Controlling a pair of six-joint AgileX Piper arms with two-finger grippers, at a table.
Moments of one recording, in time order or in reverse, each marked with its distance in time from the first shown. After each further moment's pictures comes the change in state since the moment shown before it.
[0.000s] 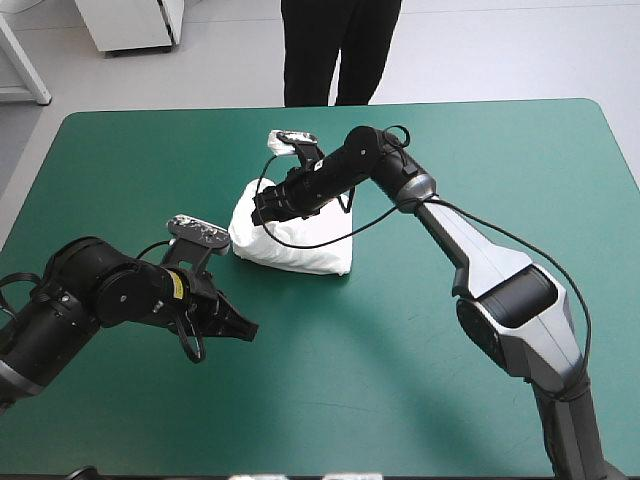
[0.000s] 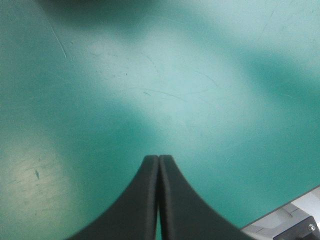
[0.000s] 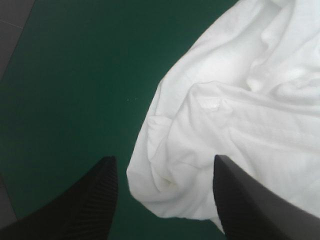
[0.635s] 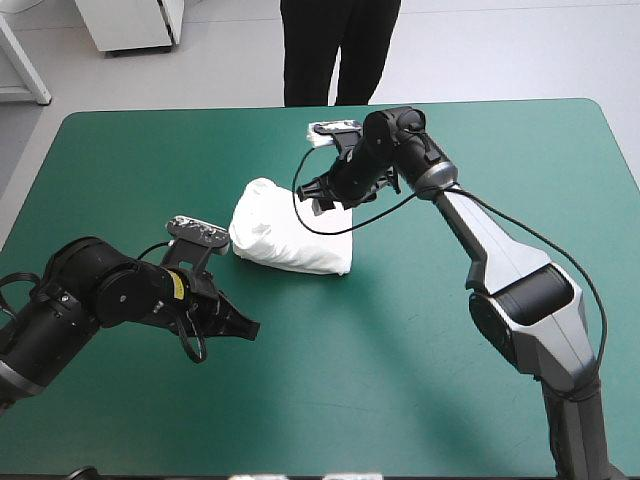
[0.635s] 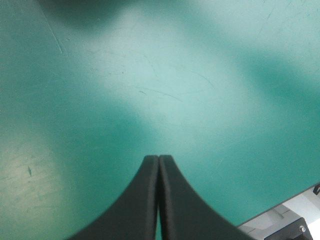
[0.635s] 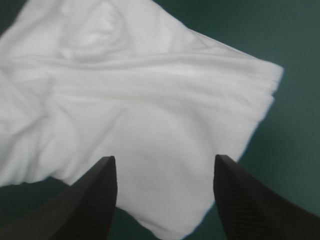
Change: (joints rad) left arm 0.000 0.000 0.000 -0.012 0.000 -0.027; right arm -0.060 -0.029 -0.046 -0.409 0.162 0.220
